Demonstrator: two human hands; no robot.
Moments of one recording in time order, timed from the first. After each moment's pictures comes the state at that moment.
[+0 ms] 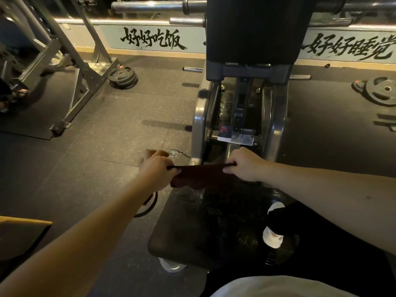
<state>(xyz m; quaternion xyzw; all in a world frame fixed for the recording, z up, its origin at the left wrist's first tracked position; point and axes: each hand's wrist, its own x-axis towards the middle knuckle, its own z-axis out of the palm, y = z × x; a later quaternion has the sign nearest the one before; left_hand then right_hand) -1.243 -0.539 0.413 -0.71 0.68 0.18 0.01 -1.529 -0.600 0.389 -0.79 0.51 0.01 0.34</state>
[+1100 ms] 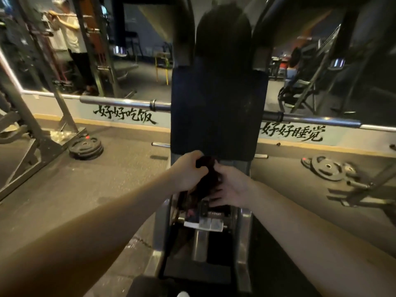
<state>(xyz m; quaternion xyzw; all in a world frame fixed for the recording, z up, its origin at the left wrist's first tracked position) -1.407 -0.824 0.572 -0.54 0.74 0.33 -0.26 -1.578 -0.815 0.548 -0.29 0.51 -0.31 0.75</state>
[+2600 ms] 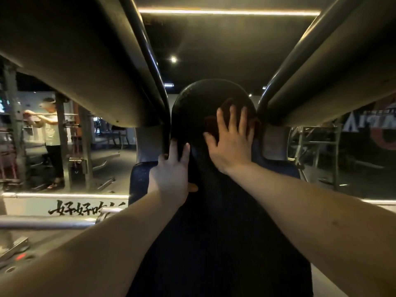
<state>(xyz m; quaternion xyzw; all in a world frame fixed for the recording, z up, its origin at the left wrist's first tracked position) -1.461 -1.264 0.652 -0.63 0.72 -0.18 -0.21 -1.622 -1.320 0.686 -0.63 0.62 -0.37 -0.27</state>
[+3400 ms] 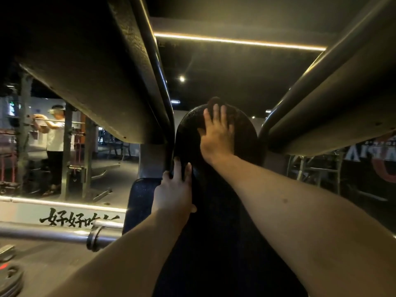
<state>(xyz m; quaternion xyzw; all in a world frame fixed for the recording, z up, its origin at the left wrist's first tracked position) -1.466 -1.276 0.648 -0.62 0.74 -0.17 -0.21 -1.587 -1.351 0.759 -0.67 0.57 -0.38 -0.28</state>
